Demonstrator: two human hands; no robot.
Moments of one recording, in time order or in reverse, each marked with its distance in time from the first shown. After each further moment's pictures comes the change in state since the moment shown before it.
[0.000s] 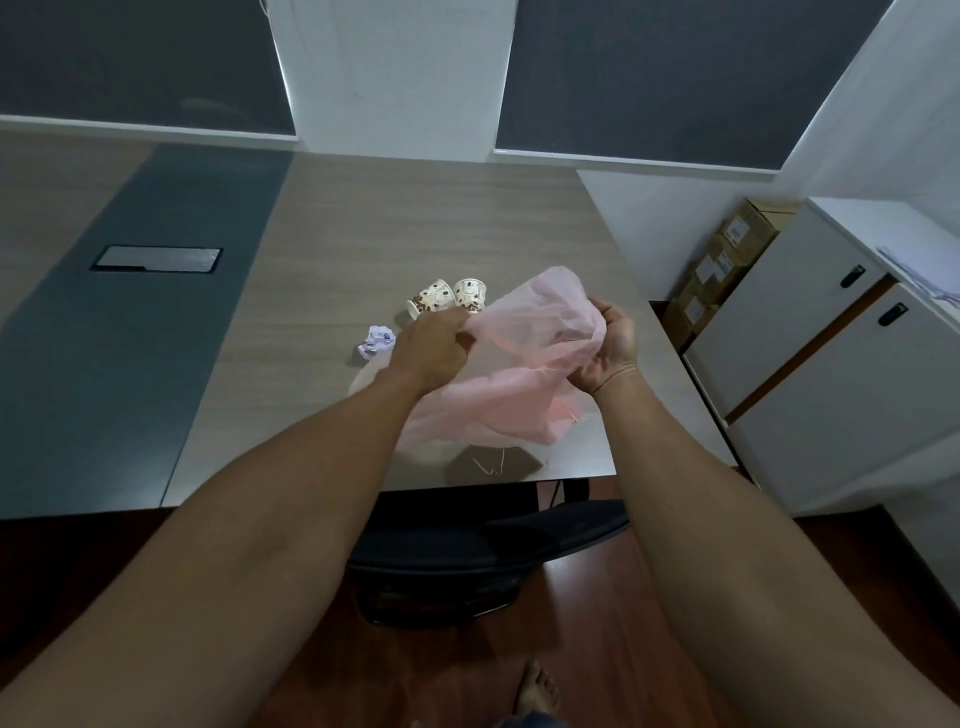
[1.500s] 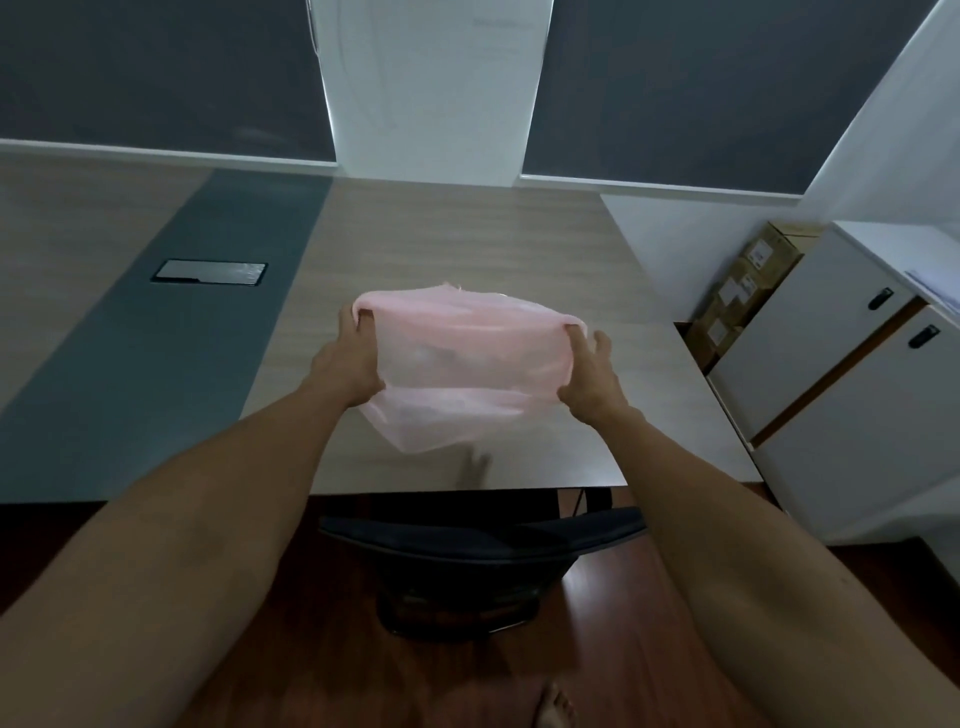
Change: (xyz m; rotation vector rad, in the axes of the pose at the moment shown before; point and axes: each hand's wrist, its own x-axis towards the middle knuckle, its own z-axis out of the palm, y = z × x) left_hand -0.054 -0.101 -0.075 0.257 -0.131 -0.302; right_hand 0.008 0.051 -0.025 -1.830 0.185 -0.461
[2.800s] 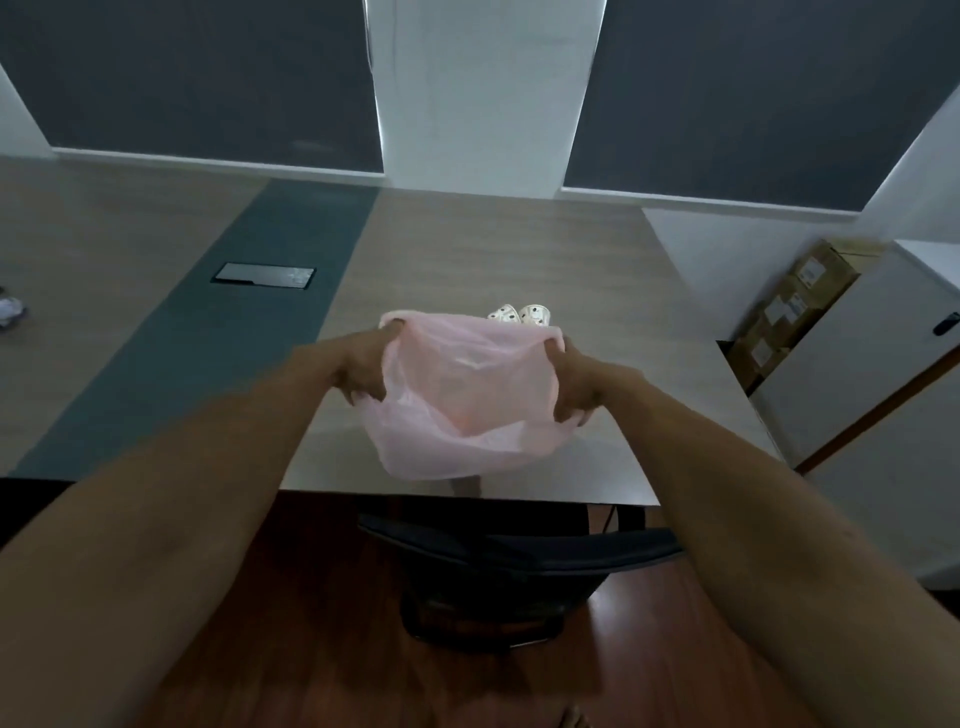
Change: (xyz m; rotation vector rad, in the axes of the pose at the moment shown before) left_hand -0.010 -0.026 -0.063 -0.176 -0.419 -0.026; right_hand 0.029 -0.068 0.000 -0.166 -0.522 -0.088
